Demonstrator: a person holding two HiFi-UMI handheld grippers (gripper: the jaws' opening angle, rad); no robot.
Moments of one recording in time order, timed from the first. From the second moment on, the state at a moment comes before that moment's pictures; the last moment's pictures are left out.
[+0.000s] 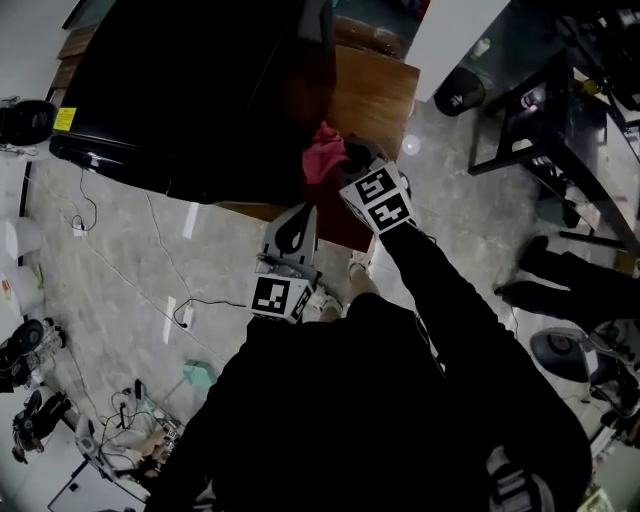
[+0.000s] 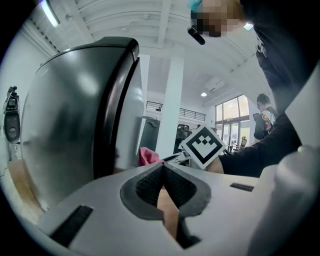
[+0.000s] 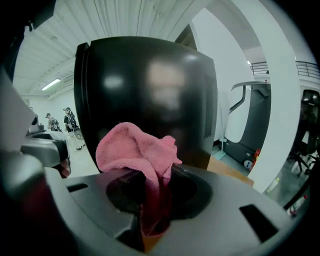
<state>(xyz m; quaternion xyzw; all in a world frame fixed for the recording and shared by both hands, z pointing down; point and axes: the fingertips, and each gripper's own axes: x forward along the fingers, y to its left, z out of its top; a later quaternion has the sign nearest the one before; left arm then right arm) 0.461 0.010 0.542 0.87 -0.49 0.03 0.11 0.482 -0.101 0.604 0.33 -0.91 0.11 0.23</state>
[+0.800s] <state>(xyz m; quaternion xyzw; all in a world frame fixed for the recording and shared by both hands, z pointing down) 0.395 0.030 0.623 0.83 -0.52 0.03 0.18 0.403 -0.056 0.683 0.28 -0.90 0.15 0.29</state>
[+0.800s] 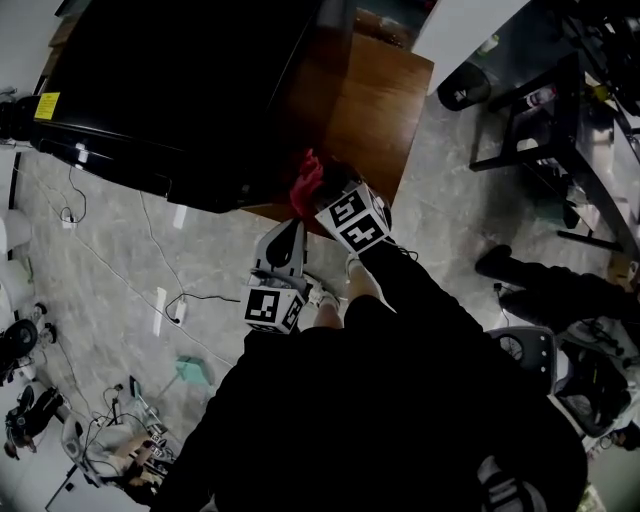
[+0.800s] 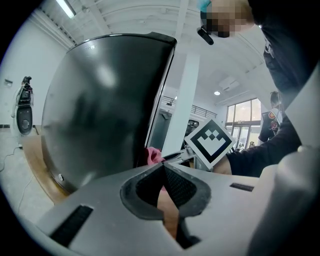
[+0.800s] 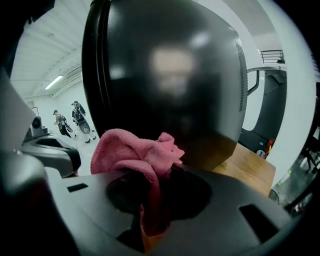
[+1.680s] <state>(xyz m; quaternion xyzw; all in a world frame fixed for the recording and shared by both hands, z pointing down) 0.479 -0.090 0.625 0.82 -0.53 0.05 0.20 0.460 -0.206 0.694 0.25 -0.90 0.13 0.34</state>
